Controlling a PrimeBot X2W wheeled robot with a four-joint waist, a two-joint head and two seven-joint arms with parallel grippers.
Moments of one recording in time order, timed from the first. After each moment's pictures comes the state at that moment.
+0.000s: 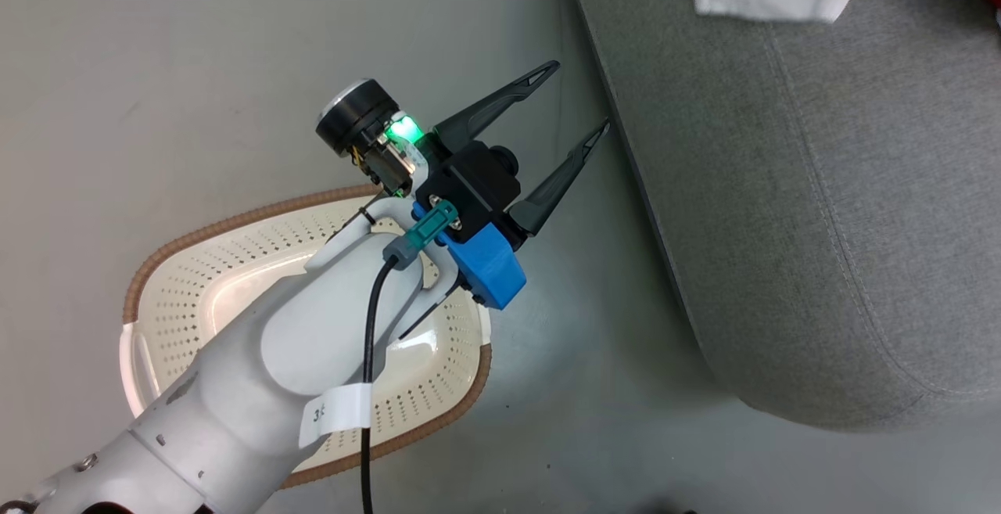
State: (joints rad) left arm -0.90 0.22 -0.95 0.48 -0.37 -0.12 -0.26; right arm -0.91 -0.45 -0.14 0.06 0.21 0.13 -0.26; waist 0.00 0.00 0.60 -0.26
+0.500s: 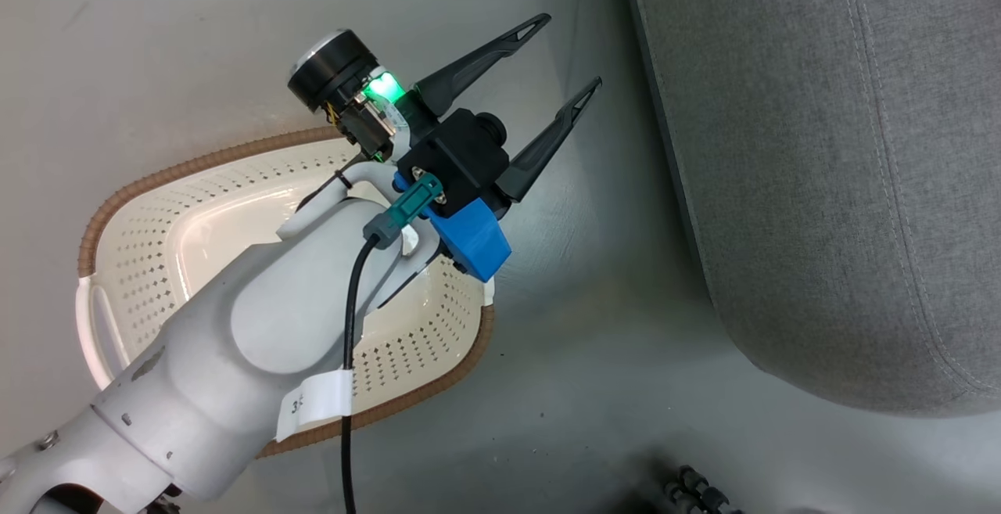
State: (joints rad) left arm -0.97 0.26 -0.95 0.44 -0.34 -0.12 -0.26; right arm -1.00 -0.73 -0.46 0.37 0.18 0.13 -0.26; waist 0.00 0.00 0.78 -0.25
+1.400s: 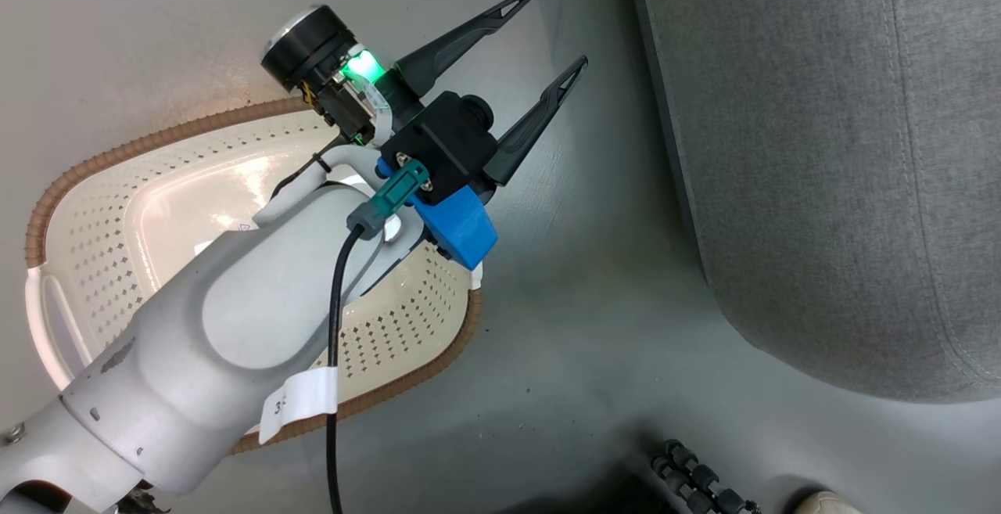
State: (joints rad) left arm -1.00 0.32 -0.96 0.37 -0.34 -0.10 -0.21; right arm -0.85 -0.43 -0.49 0.50 0.14 0.13 -0.26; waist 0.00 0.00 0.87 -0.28
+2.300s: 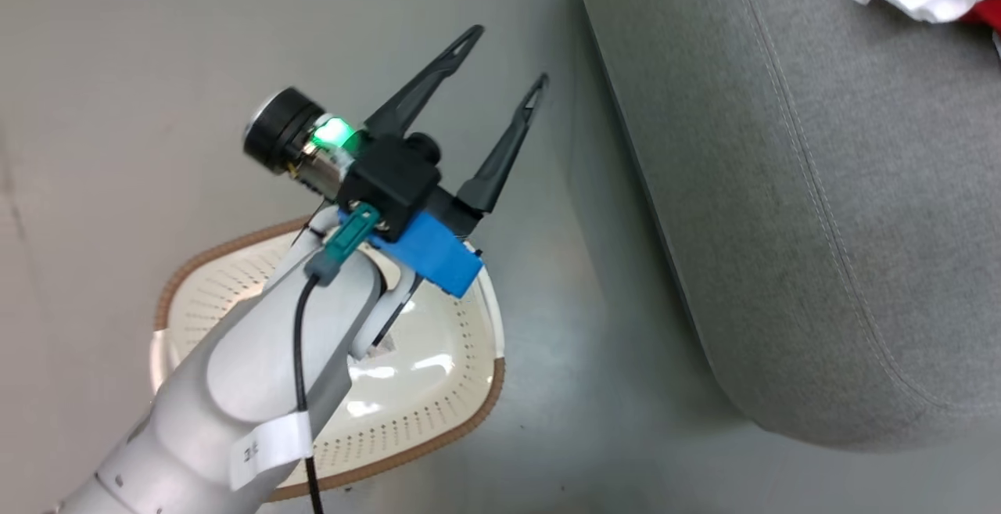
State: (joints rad) left arm -0.81 0.26 -0.80 0.34 -0.38 -0.02 -0.26; right arm -0.44 -0.28 -0.41 0.07 0.14 0.13 -0.26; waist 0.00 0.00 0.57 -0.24
